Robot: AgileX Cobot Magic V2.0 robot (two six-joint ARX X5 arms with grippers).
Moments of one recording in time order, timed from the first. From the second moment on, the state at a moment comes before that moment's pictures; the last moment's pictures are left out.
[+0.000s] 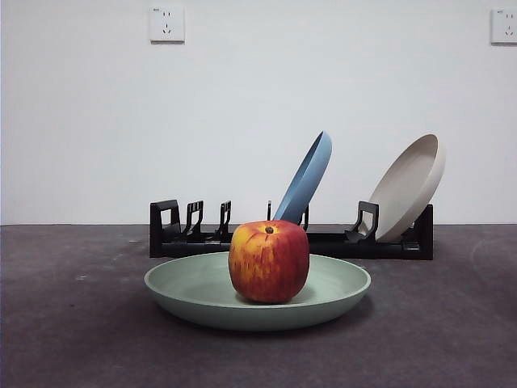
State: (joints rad) left arm -1.17 0.89 1.21 -0.97 -0.18 -0.10; right arm 0.73 0.82 1.01 -1.17 -0.23 0.05
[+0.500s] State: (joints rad) left arm -1.16 0.89 1.21 -0.96 -0.21 -0.10; right arm 0.73 0.82 1.01 -1.17 -0.23 0.05
